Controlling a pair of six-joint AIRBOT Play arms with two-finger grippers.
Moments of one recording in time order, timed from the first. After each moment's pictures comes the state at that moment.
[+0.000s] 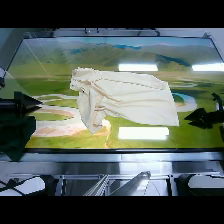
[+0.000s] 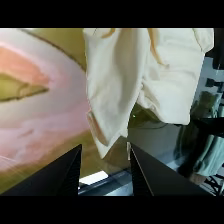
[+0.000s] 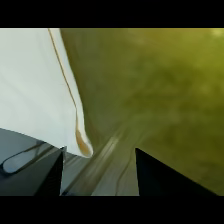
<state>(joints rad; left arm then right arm) 0.63 -1.36 1.00 -2.46 1.50 2.04 -0.68 -1.57 0.95 -0.91 1.34 0.93</state>
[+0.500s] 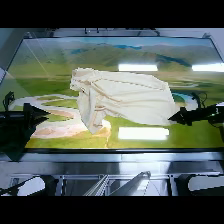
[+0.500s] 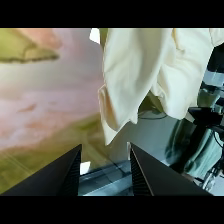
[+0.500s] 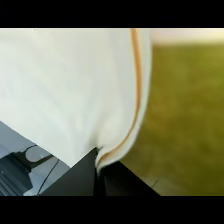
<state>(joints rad) 0.64 -1.31 0.79 -2.46 1.42 2.04 -0.48 -1.67 0.91 -0.77 1.26 0.89</state>
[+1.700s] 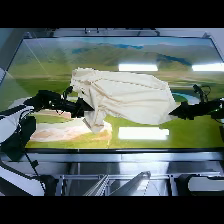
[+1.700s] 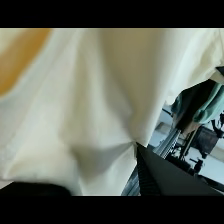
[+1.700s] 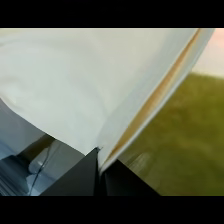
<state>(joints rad) 0.02 -1.81 1.06 -2.63 1.26 2.05 -0.46 -1.55 0.93 -0.72 1.31 0.89</state>
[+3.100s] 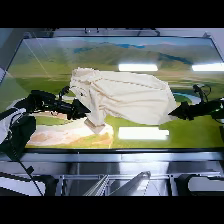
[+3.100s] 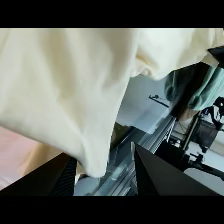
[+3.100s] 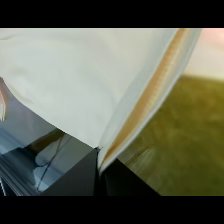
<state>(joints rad) 0.06 -1.69 0.99 -2.64 1.30 2.07 -0.46 -1.55 0.93 -0.71 1.34 0.89</state>
